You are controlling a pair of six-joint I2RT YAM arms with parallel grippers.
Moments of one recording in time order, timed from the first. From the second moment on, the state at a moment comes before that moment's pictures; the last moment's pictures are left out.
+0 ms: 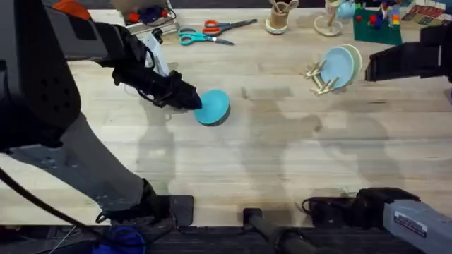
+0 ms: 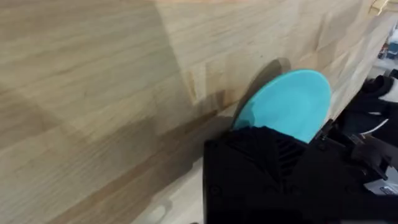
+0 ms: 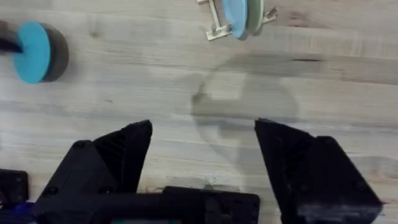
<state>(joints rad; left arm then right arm) 0.15 1.92 1.10 -0.93 0.78 0.21 0.00 1.11 1.48 -1.47 -0.06 -0.03</state>
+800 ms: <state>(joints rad) 0.15 1.92 1.09 -0.86 0.82 0.20 0.00 1.11 1.48 -1.47 -0.13 -0.03</state>
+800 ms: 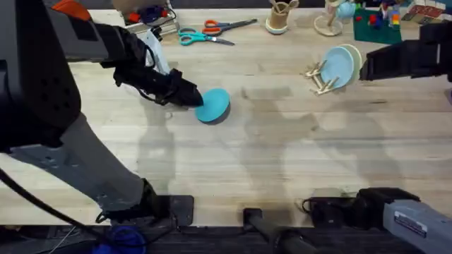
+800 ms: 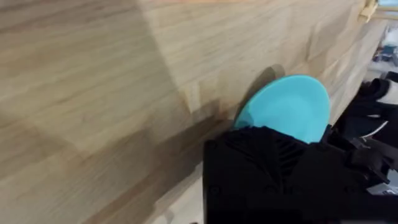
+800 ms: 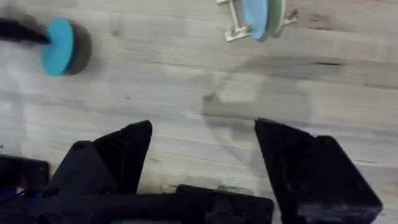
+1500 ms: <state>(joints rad) 0.15 1.92 1.00 -0.77 0.94 0.20 0.00 1.18 1.48 -1.47 -0.21 -0.03</state>
